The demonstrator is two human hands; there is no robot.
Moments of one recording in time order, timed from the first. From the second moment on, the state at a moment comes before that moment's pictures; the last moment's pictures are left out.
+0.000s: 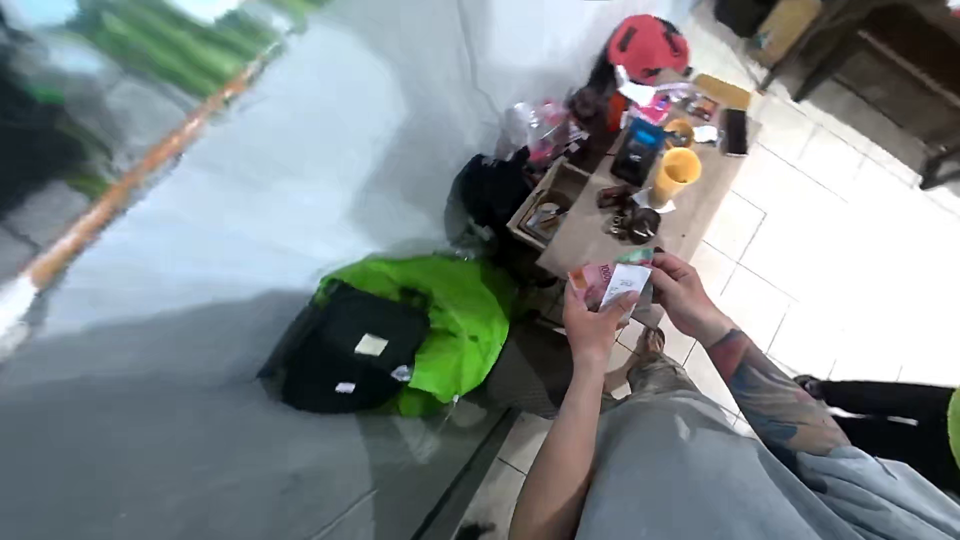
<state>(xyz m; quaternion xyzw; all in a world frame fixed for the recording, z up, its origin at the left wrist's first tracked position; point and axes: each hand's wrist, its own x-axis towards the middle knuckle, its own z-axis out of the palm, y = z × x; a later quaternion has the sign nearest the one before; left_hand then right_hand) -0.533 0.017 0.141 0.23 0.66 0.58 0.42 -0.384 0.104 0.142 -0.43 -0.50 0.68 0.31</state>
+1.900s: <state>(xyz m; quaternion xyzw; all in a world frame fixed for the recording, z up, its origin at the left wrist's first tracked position) -0.479 -0.004 0.084 0.14 0.59 0.59 0.53 -0.213 0.038 0.050 -0.51 -0.48 0.64 0.32</state>
